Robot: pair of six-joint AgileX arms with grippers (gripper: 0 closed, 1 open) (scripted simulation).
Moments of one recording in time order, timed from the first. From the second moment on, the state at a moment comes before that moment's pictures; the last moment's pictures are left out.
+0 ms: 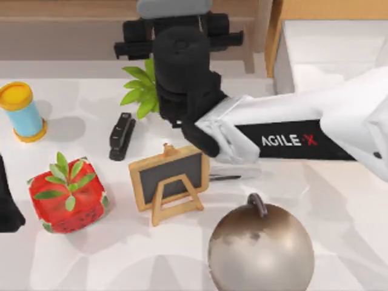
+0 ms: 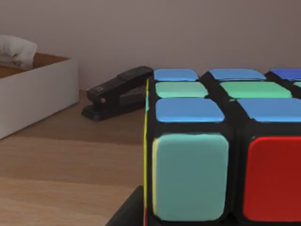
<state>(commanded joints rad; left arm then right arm) 0.00 0.00 0.00 0.00 0.00 0.00 0.81 2.26 1.50 0.78 0.78 -0.07</state>
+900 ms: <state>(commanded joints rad) 0.00 0.00 0.00 0.00 0.00 0.00 0.80 2.34 1.54 0.93 0.83 -0.08</state>
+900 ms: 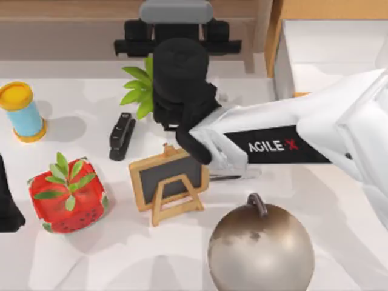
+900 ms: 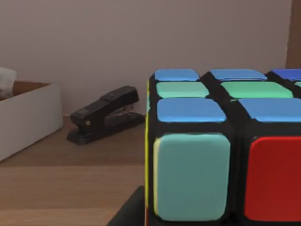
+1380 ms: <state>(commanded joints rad) 0.00 0.00 0.00 0.00 0.00 0.00 0.71 2.51 1.90 0.75 0.74 -0.07</state>
